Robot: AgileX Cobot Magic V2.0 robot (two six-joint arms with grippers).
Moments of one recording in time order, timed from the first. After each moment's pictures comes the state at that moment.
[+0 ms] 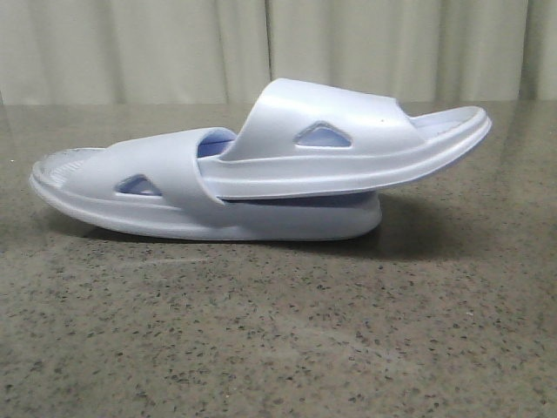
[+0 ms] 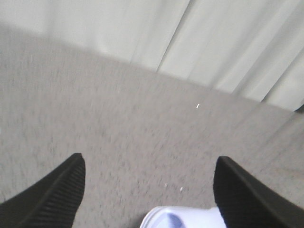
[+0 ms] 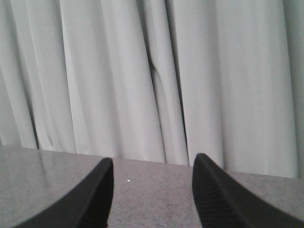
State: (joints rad) left arm -0.12 0.89 -0.55 -1.78 0.35 1.42; right arm 0.48 0.55 -0.41 0.24 -0.29 -0.19
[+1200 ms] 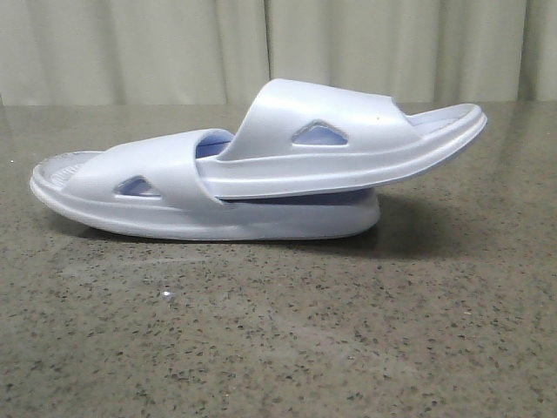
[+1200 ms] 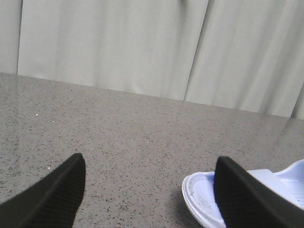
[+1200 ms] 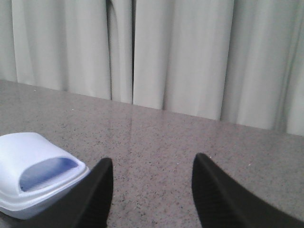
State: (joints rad) left arm -0.12 0.25 -0.17 -1.66 0.19 1.42; right arm 0.20 0.13 -0.29 0.35 0.22 -0.46
